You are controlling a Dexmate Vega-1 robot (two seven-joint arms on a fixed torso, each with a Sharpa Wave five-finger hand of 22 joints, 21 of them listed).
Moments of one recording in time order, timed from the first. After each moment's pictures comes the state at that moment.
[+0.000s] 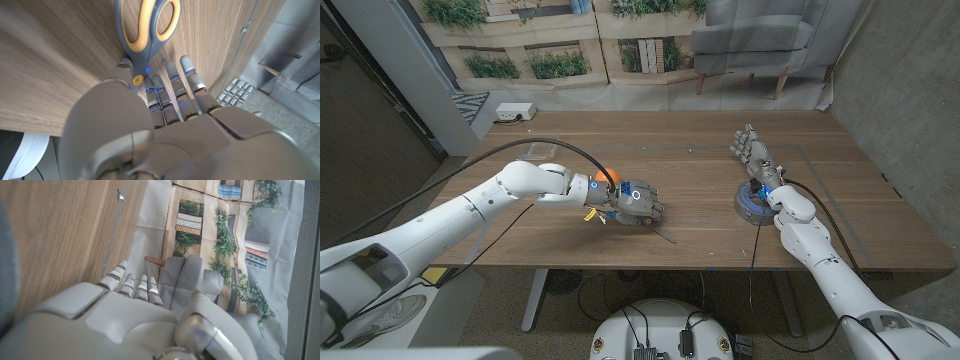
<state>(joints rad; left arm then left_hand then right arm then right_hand) 0.58 0.86 0.74 -1.75 1.44 -0.79 0.08 1.10 0.11 0.20 -0.16 0.21 0.56 -0.09 0.38 0.21 0.42 -0.17 0.65 0.45 0.48 -0.05 0.55 0.56 0.41 0.00 0.68 0.36 -0.89 -0.30 -0.11 -1.24 0.44 0.27 0.18 0.23 0.14 0.14 0.12 0.34 0.13 0.06 0.19 0.18 0.14 0.03 0.18 0.17 0.07 0.04 0.18 0.17 0.20 -0.01 0.19 0.17</state>
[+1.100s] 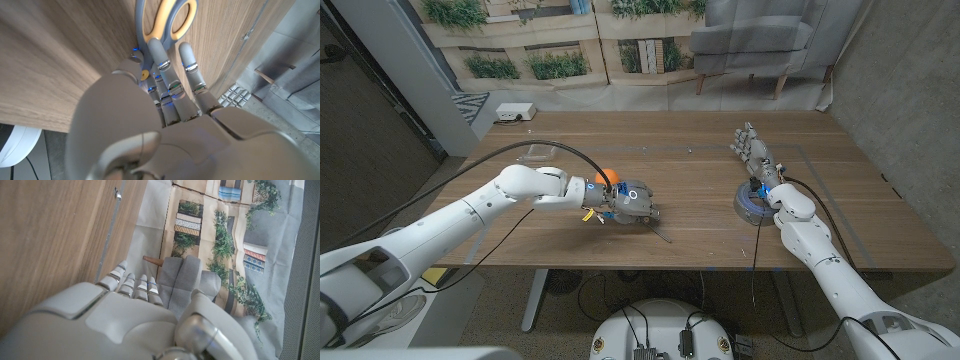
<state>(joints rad) 0.59 0.85 0.74 -1.67 1.40 -0.79 0.11 1.29 0.12 0.29 -0.17 0.18 0.61 -0.05 0.39 0.19 0.81 -0.07 0.64 0.35 1.01 -0.16 0.63 0.62 0.52 -0.01 1.09 0.49 -0.90 -0.31 -0.12 -1.28 0.42 0.25 0.16 0.23 0.14 0.14 0.12 0.34 0.13 0.06 0.19 0.18 0.14 0.03 0.18 0.17 0.07 0.03 0.18 0.17 0.20 -0.01 0.19 0.17</state>
